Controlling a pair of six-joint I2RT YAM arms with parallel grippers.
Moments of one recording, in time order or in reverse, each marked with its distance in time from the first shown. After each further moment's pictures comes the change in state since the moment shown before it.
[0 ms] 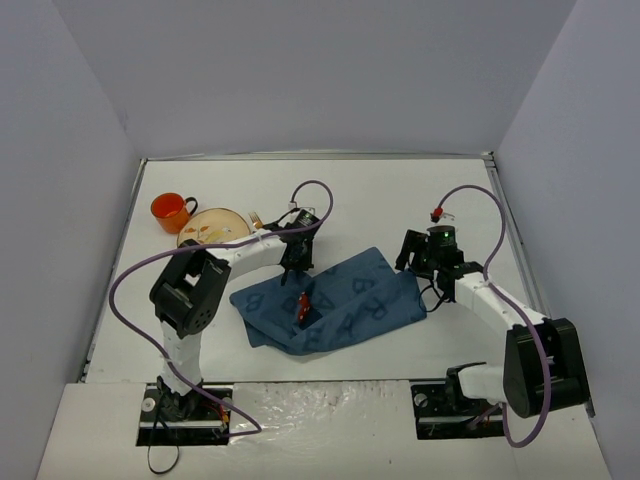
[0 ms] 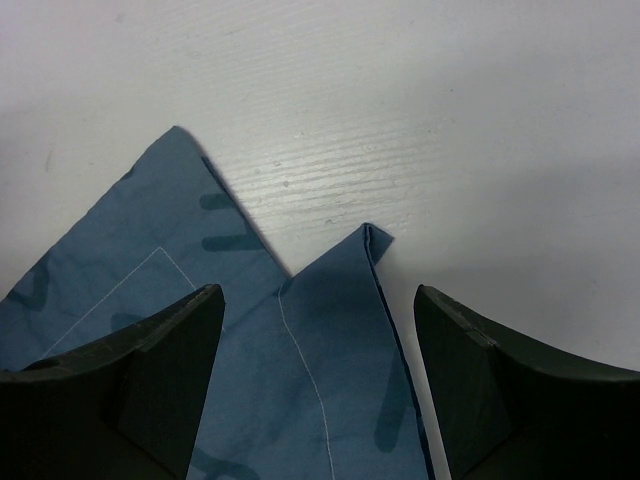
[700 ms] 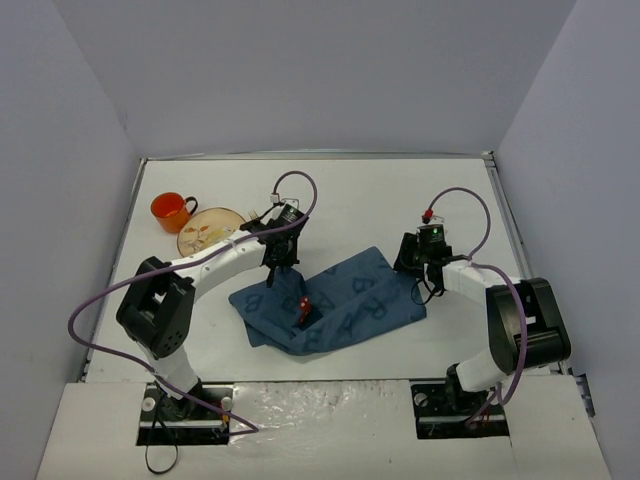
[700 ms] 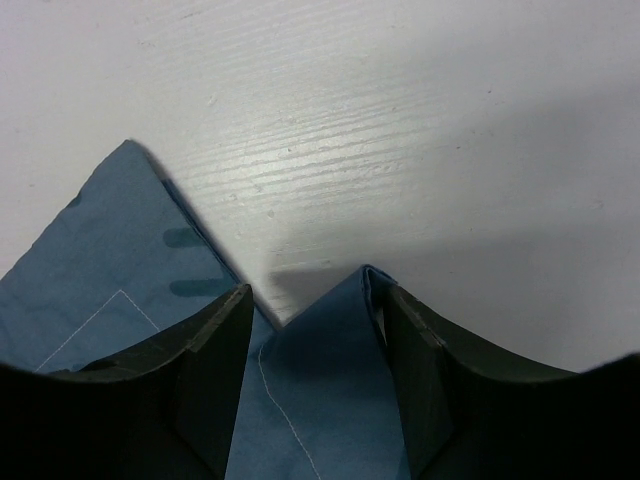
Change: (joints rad) left arm 0.012 -0.209 -0.064 -0.098 -0.090 0.000; right arm 0.000 0.207 0.029 0.107 -0.021 0.020
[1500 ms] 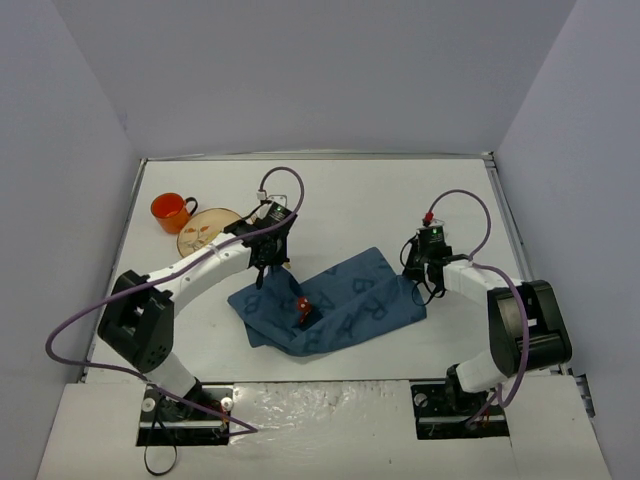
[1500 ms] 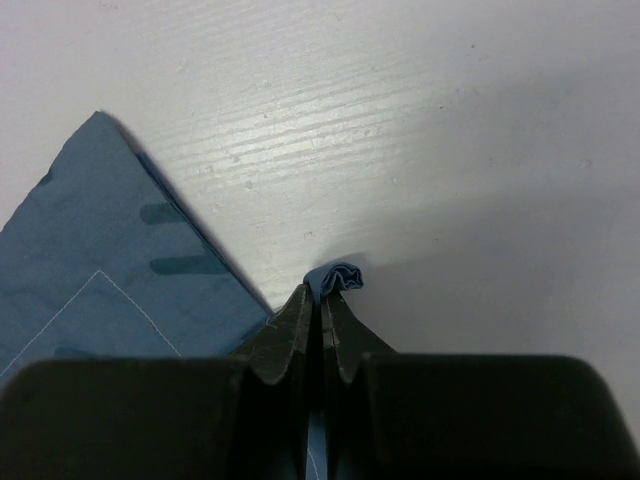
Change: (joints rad) left arm 0.027 -0.120 -0.032 -0.055 -0.030 0.000; right arm 0.000 -0.018 0.011 -0.087 0.011 0.011
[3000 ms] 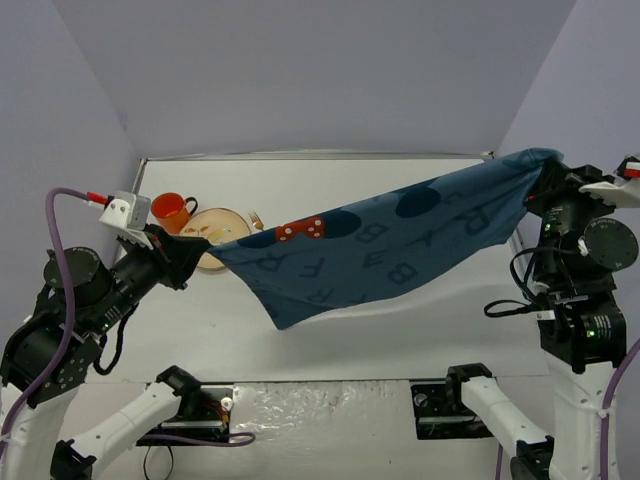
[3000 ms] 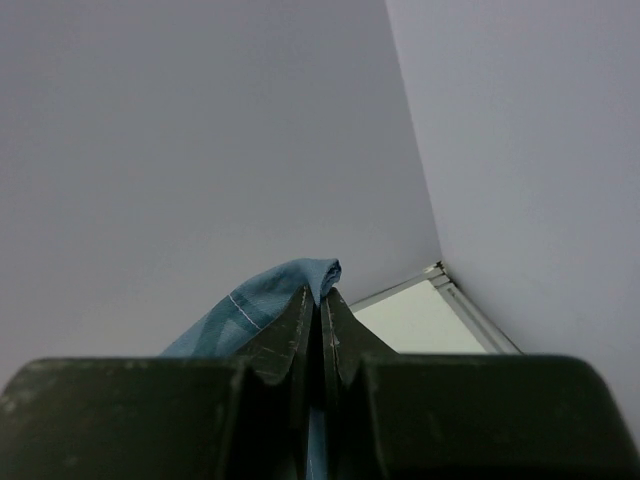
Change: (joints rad) left arm 0.107 -0.871 0.226 -0.251 0.299 0.222; right arm -0.079 -0.656 0.802 -0.317 0.388 -0.214
